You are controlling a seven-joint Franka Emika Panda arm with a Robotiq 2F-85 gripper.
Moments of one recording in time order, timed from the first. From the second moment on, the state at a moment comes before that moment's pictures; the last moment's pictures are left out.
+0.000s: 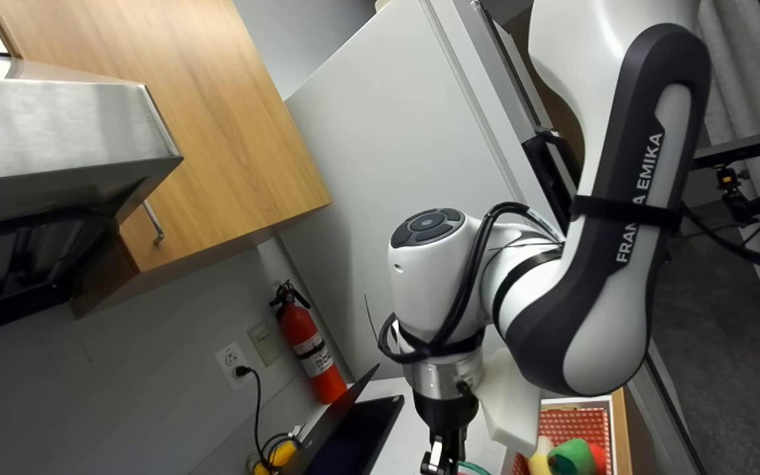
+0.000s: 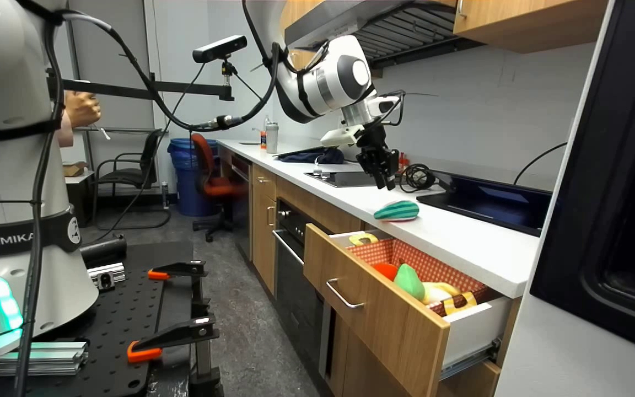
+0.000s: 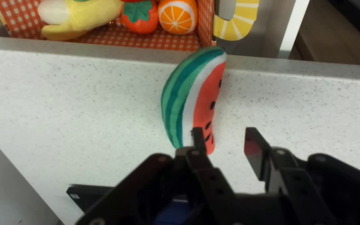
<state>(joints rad) 0.30 0.37 -0.09 -2.08 -0.54 2.84 0.57</state>
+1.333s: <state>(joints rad) 0.28 0.51 -0.12 -1.96 -0.49 2.84 0.52</state>
